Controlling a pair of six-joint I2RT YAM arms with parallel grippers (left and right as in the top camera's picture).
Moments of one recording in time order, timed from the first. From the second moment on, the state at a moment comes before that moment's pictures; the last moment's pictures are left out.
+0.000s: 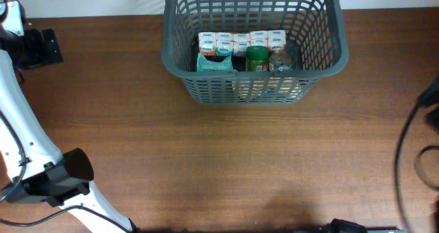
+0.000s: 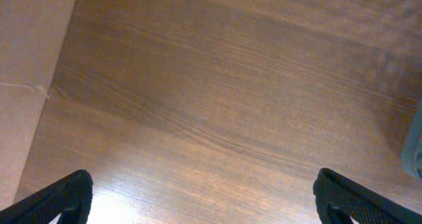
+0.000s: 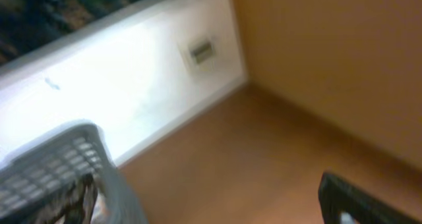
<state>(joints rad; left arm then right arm) 0.40 2.05 2.63 -1.66 -0.03 0.11 -0.27 0.85 1.47 -0.89 0.23 0.33</state>
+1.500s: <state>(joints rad) 0.40 2.05 2.63 -1.66 -0.03 0.11 -0.02 0.02 0.14 -0.48 0.19 0.39</state>
